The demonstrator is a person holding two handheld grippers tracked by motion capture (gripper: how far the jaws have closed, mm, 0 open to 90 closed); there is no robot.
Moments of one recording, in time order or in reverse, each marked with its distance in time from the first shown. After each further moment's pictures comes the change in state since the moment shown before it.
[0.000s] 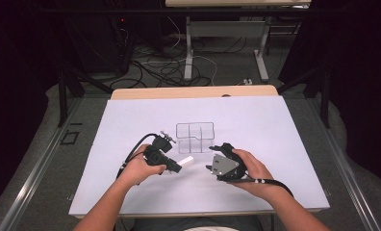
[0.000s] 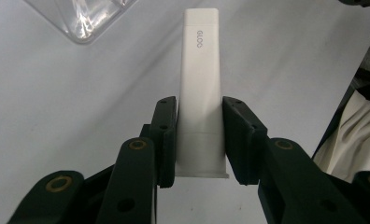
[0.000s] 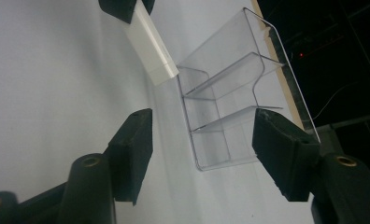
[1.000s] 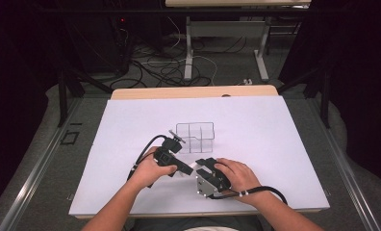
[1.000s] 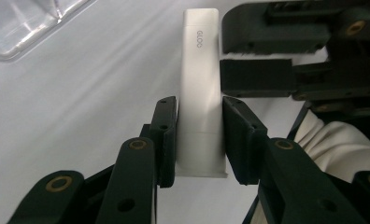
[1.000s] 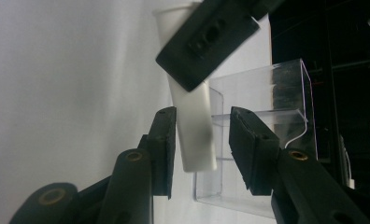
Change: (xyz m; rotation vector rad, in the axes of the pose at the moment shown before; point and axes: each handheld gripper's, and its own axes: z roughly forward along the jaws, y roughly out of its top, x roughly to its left) left arm -0.017 0.017 0.016 -0.019 -0.118 -0.065; right arm 0.043 0.018 0.027 0.020 -0.062 -0.331
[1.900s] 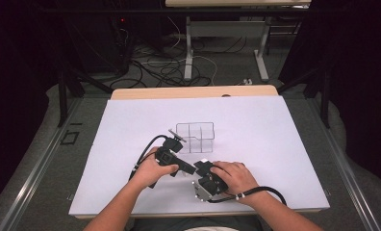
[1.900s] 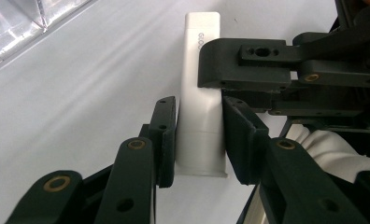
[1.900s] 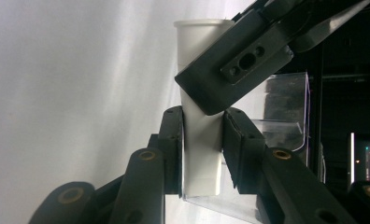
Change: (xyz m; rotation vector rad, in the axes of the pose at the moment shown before) left arm 0.000 0.001 0.002 -0.037 -0.038 -0.020; right arm 0.004 0.008 0.003 0.050 -0.006 -0.153
